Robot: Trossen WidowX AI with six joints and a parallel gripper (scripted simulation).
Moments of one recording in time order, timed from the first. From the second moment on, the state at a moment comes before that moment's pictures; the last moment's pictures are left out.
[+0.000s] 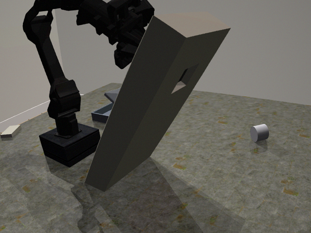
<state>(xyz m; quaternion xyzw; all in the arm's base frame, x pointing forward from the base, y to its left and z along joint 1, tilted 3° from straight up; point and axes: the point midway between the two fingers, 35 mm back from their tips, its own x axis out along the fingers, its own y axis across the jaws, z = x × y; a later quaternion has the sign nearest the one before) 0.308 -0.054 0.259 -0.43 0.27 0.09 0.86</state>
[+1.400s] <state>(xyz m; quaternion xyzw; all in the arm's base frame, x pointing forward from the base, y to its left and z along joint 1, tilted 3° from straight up) 0.311 -0.054 0.257 -0.43 0.27 0.09 0.86</state>
